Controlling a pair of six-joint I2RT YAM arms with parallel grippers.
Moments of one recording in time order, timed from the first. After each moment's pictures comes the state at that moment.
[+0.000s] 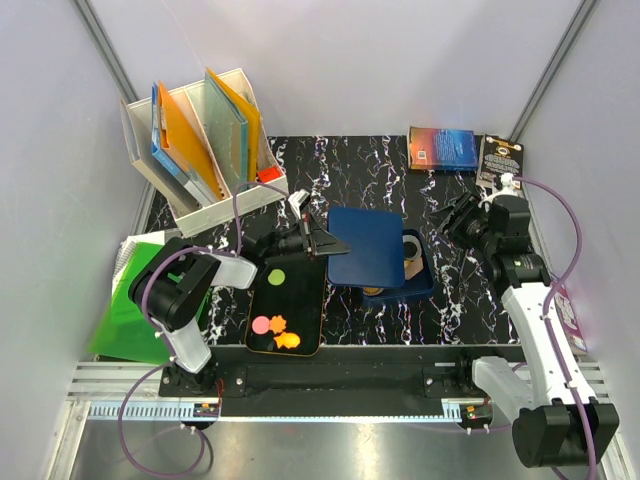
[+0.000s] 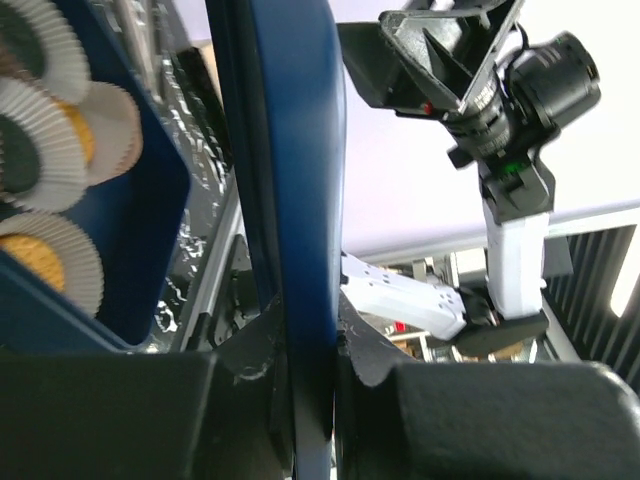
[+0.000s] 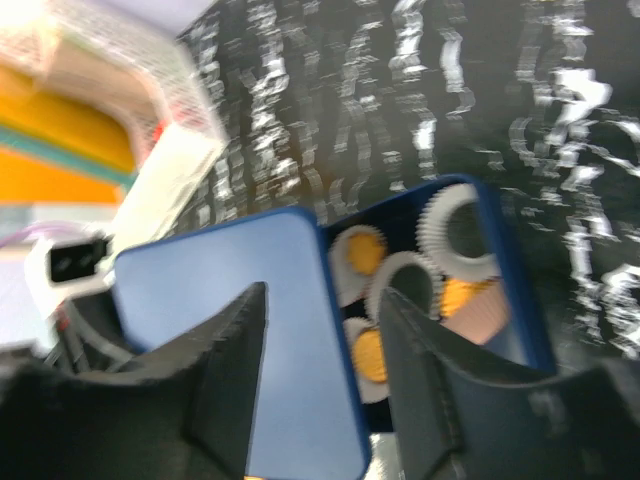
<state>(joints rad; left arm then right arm) -0.54 1.74 0.66 1.18 0.87 -1.41 0.04 0.92 0.86 -0.39 -0.28 0.68</state>
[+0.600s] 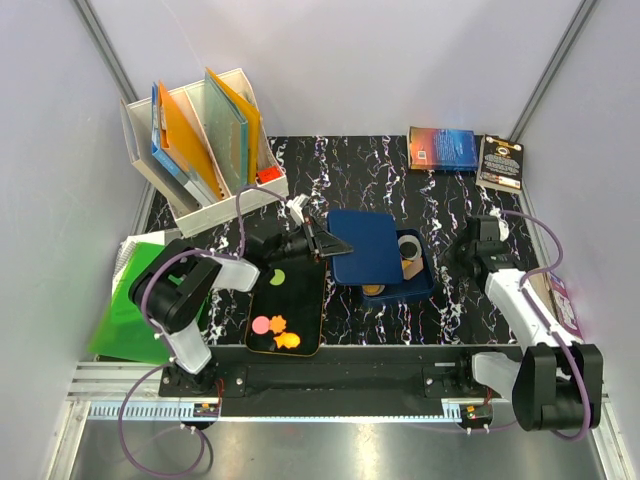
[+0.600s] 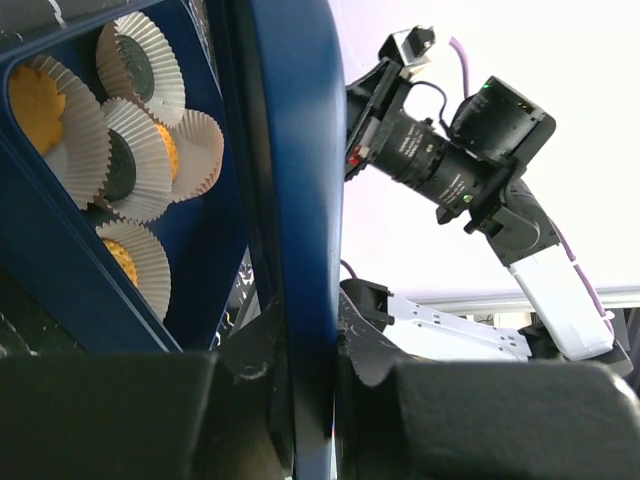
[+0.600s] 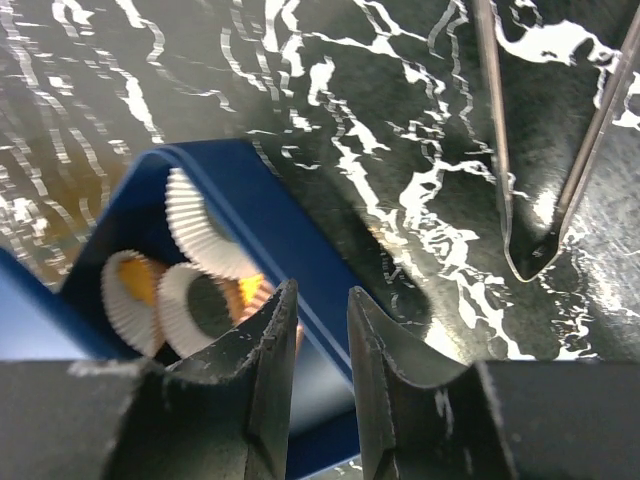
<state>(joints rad) -0.57 1.71 0.63 1.02 0.69 -1.30 0.04 1.10 0.65 -0.39 0.03 0.77</state>
